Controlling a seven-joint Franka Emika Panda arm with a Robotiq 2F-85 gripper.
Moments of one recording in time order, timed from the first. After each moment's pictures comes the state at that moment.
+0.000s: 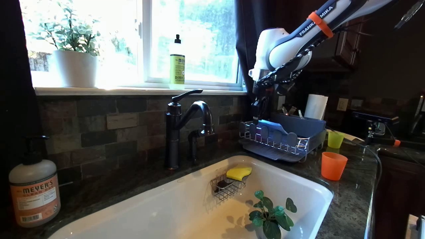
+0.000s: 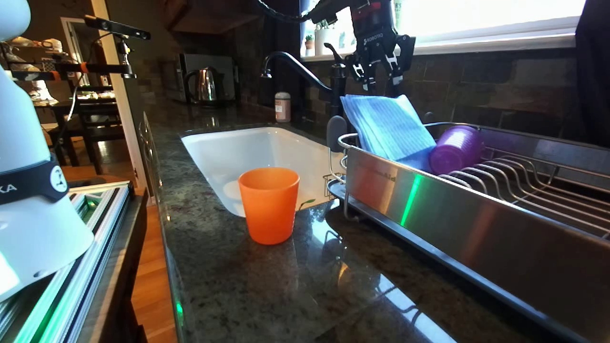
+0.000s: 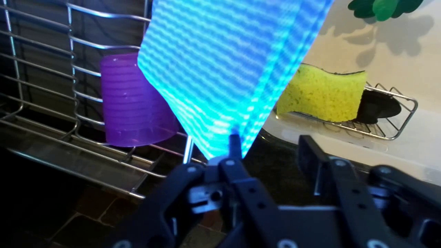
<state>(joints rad) -0.01 0.03 0.00 -2.22 -0.30 2.43 -0.14</state>
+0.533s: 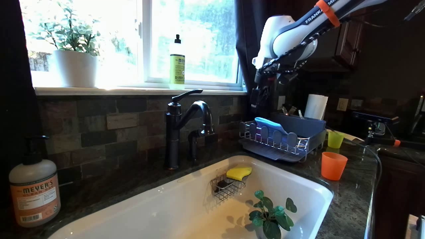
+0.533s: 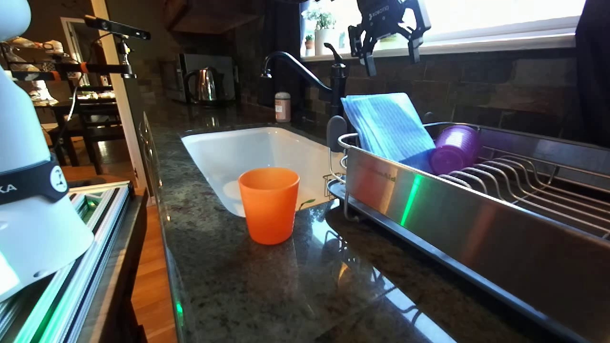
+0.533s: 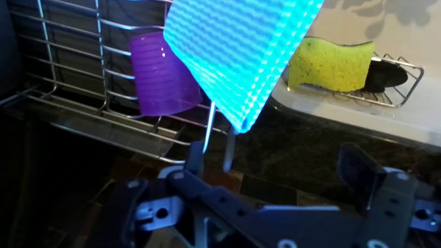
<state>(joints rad) -0.01 -0.05 -0.01 -2.21 -0.29 2.44 -0.13</state>
